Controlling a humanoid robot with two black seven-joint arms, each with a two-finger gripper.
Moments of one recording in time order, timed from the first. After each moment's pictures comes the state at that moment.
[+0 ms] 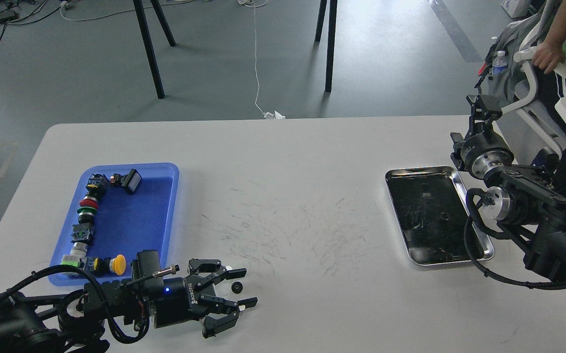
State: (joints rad) left arm -0.50 0.53 -0.08 -1.16 2.07 0.45 -0.49; right arm 0.76 -0.40 0.43 0.72 -0.11 -0.20 0.34
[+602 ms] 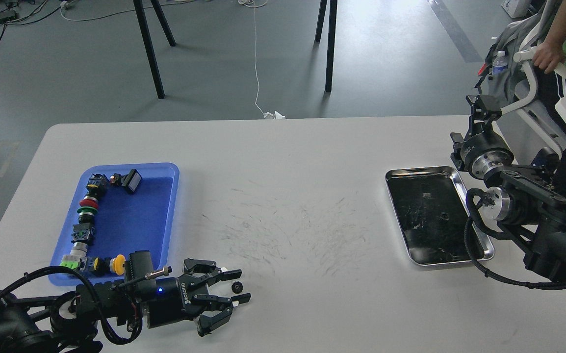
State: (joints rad) left arm -0.48 0.55 -0.08 -1.17 2.08 0.48 -0.49; right arm 0.76 -0.40 0.43 0.72 -0.11 -0.20 0.34
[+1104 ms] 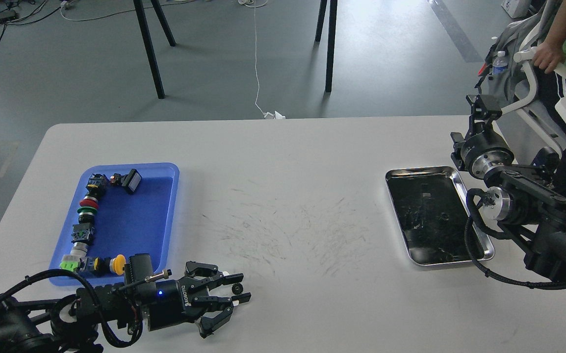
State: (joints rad) left arm -0.48 0.54 -0.09 -1.16 2.08 0.49 -0.49; right arm 0.76 -0.40 0.43 0.72 -0.11 -0.20 0.34
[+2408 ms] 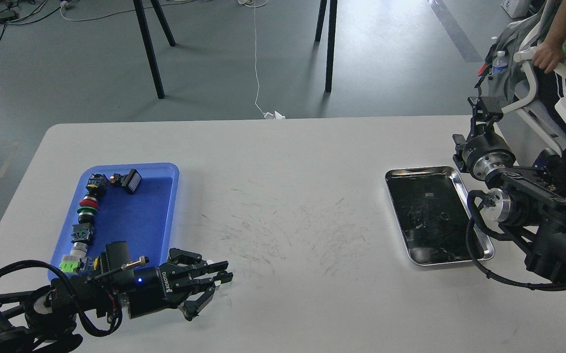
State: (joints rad) left arm -0.48 0.65 -0.14 -1.22 2.07 0.49 -0.49; right arm 0.76 -0.40 0.43 0.71 -0.12 -0.20 0.34
